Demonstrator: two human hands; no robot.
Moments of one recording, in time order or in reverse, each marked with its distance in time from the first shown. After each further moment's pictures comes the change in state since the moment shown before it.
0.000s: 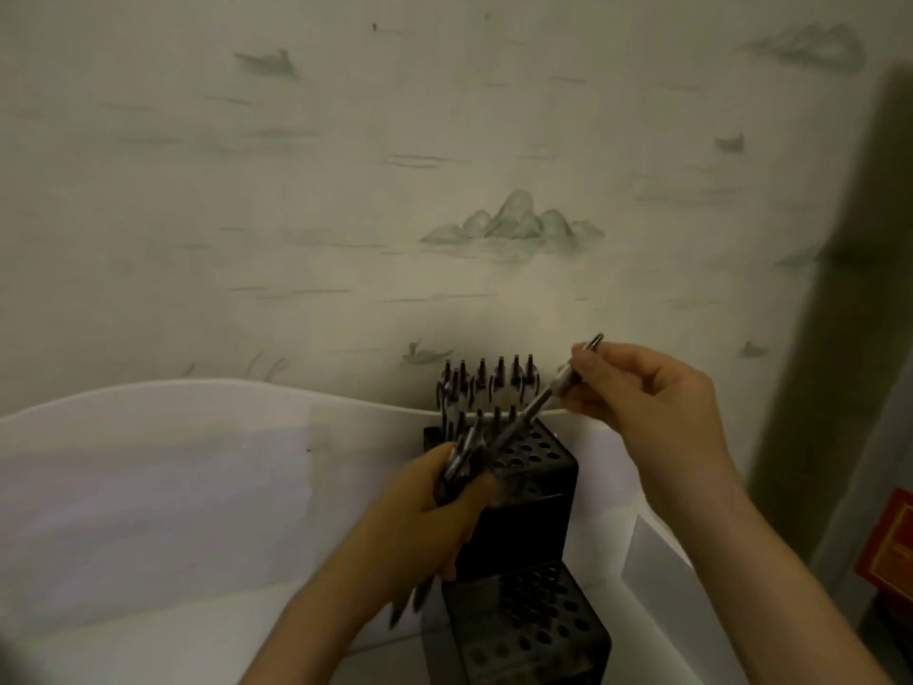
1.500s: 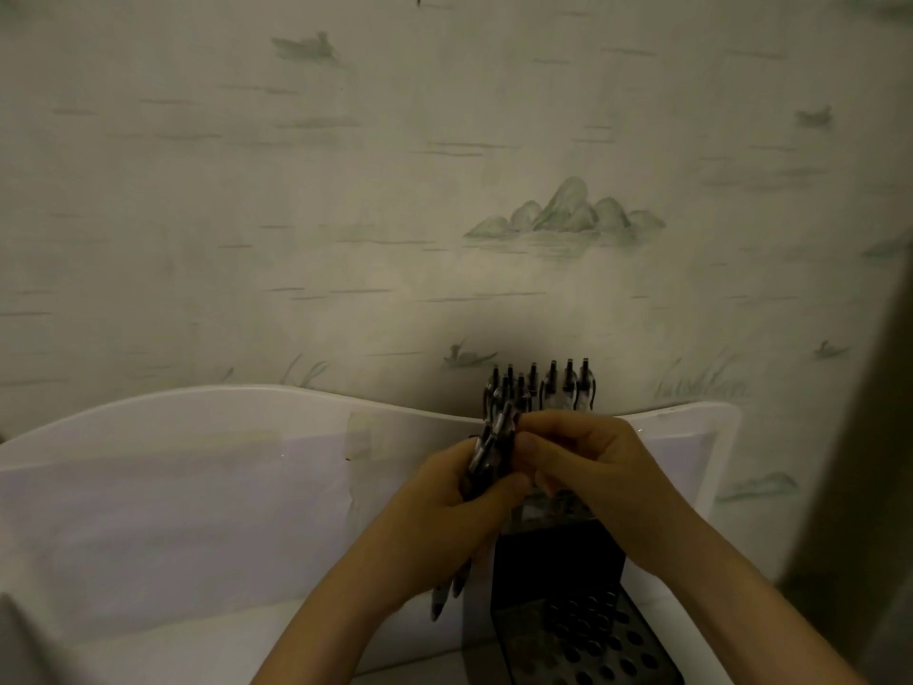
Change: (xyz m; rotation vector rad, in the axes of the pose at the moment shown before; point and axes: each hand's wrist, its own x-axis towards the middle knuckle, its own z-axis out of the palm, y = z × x) left_hand 0.017 -0.008 -0.026 -0.100 -0.058 0.055; right_hand -0.005 0.063 0.041 -0.028 -0.499 0.119
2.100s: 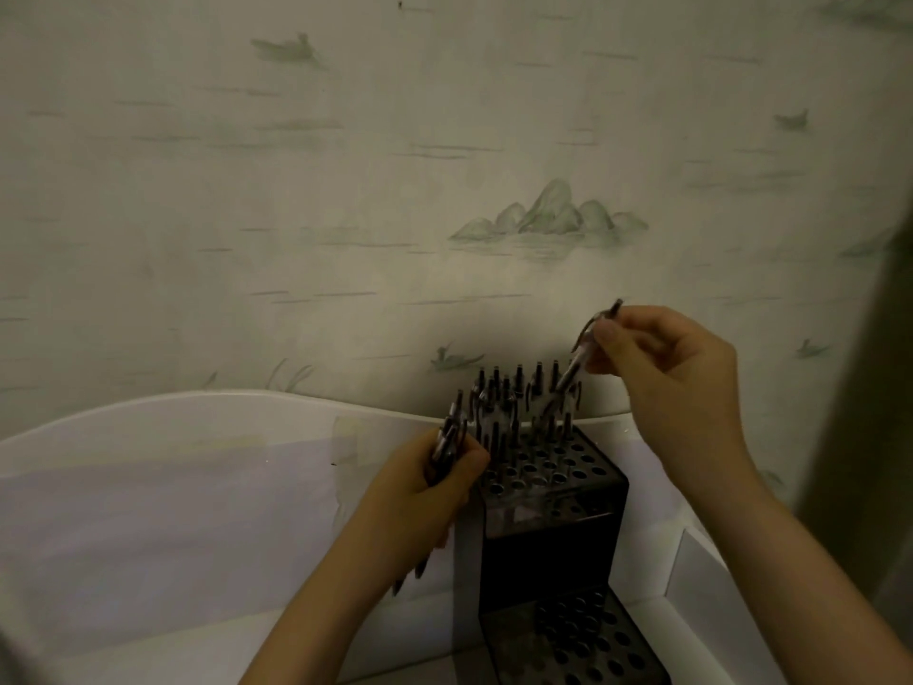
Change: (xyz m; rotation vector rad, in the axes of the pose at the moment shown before) left_hand 0.010 -0.012 -0.004 0.052 0.225 -0.021; right_hand 0.027 -0.039 -0.039 -0.142 0.517 -0.345
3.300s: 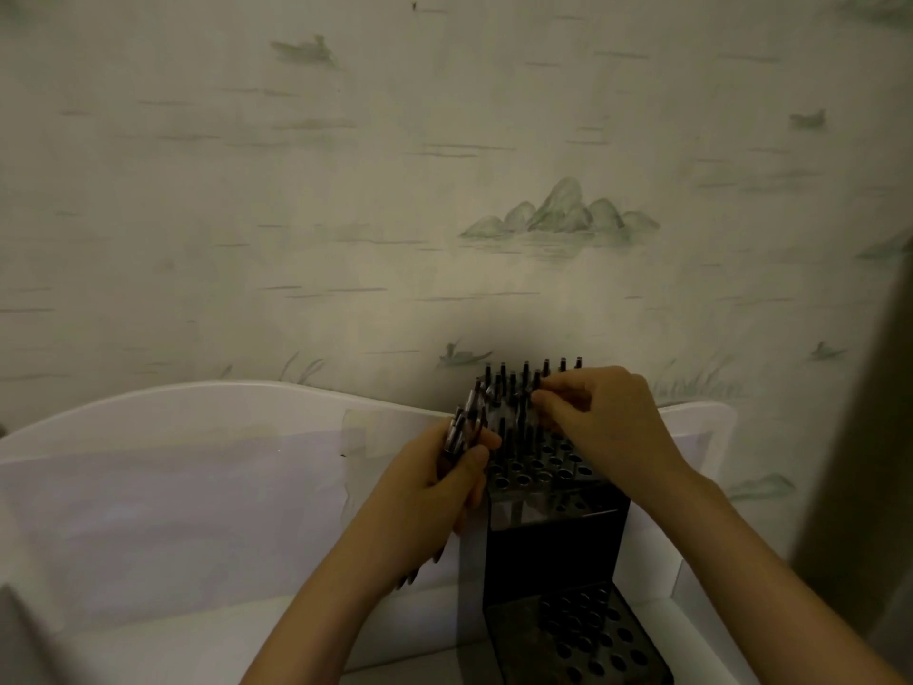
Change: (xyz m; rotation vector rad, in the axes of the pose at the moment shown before) left_hand -0.008 0.006 0.003 -0.027 -0.007 0.016; right_hand -0.011 0.038 0.016 -0.560 -0.337 -0.037
